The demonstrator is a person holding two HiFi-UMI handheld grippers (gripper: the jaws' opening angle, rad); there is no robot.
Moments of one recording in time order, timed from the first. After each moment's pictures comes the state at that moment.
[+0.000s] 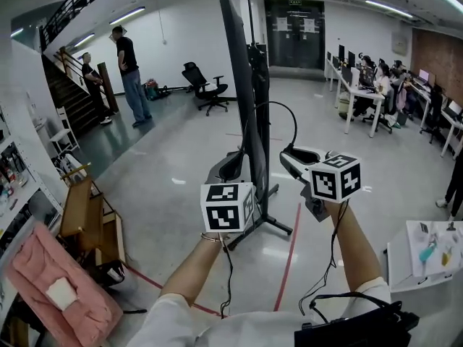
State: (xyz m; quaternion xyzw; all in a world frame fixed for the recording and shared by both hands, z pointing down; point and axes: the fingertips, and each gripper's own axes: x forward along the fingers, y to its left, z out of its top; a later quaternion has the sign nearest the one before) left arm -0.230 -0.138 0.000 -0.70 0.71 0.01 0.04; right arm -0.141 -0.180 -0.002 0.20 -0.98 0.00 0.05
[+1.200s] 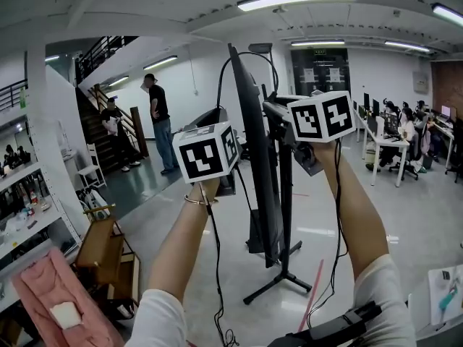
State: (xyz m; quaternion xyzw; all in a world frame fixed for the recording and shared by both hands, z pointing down) left arm -0.305 -0.171 -0.270 -0.60 0.78 0.08 0.17; right arm -0.216 -0.228 -0.279 0.17 -0.97 -0.14 -0.06
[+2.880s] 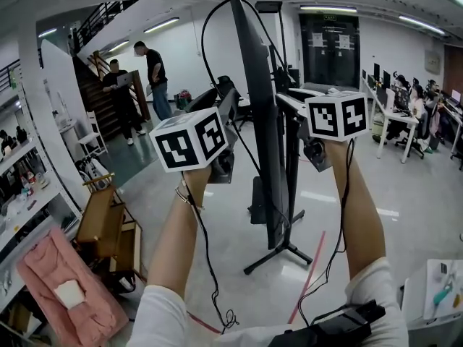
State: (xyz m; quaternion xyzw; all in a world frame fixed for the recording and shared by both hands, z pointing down) left arm -0.337 -0.210 -0.225 -0.68 0.72 0.11 0.11; right arm -0.251 -0.293 -0.204 0.15 -0.99 -0.07 -0.04
